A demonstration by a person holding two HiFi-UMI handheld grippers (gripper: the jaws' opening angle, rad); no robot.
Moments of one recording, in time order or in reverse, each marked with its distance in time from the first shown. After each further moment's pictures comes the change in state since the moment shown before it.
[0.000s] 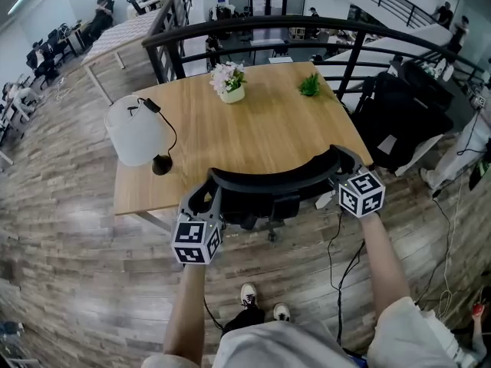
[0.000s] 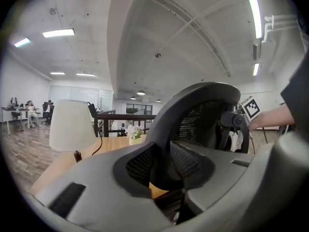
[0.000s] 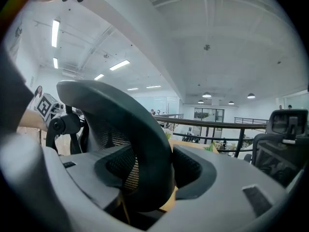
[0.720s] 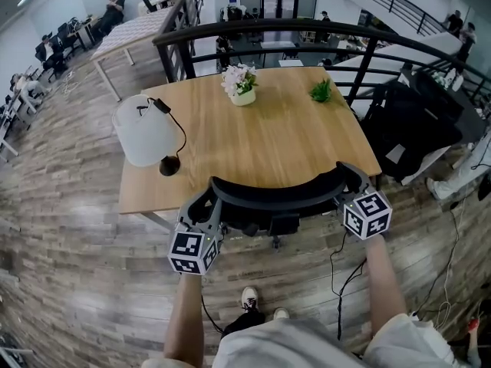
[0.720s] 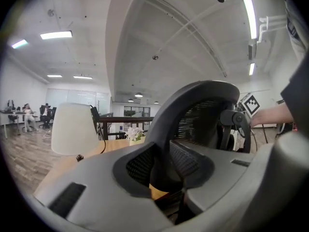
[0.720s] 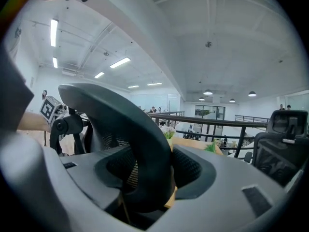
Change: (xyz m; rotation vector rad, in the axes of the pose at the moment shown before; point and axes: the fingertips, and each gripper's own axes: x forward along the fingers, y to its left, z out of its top) left arm -0.016 0.015 -0.001 0.033 -0.031 -0.026; right arm -0.007 0.029 0.003 -0.005 0.036 0.009
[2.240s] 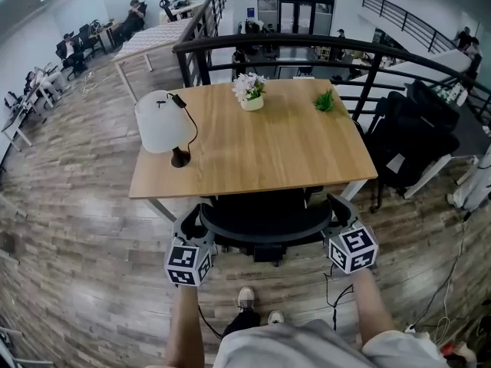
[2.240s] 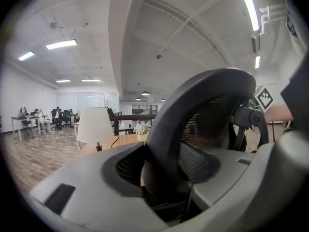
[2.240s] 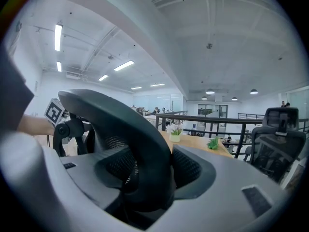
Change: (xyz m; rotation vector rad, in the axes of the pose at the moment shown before) left arm -0.103 -0.043 -0.016 0.017 0.047 0.109; right arm -0.101 0.082 -0.020 0.018 -0.006 0.038
